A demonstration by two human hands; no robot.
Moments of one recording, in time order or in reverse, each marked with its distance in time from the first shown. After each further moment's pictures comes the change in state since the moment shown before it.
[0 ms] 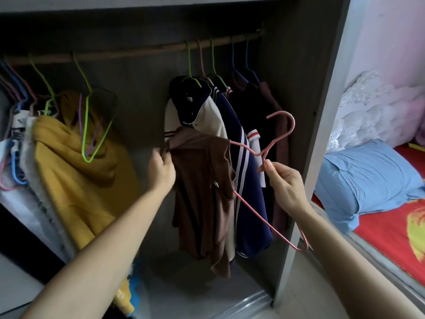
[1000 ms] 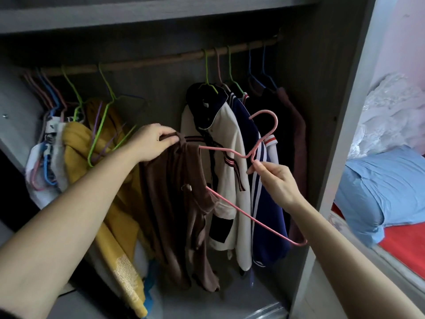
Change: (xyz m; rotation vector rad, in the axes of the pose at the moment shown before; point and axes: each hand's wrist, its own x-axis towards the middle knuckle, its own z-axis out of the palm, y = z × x) left_hand 0.089 0.035 -0.092 0.538 -0.380 0.493; right_hand 0.021 -0.016 0.043 0.151 -0.268 0.022
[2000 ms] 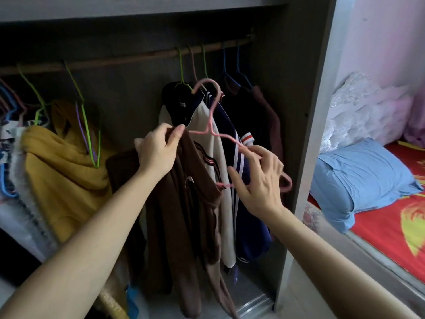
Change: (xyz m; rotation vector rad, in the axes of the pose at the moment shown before) left_hand -0.013 0.086 0.056 -0.149 0.408 -0.100; right_hand -0.021 -0.002 0.007 -0.880 0.458 -0.445
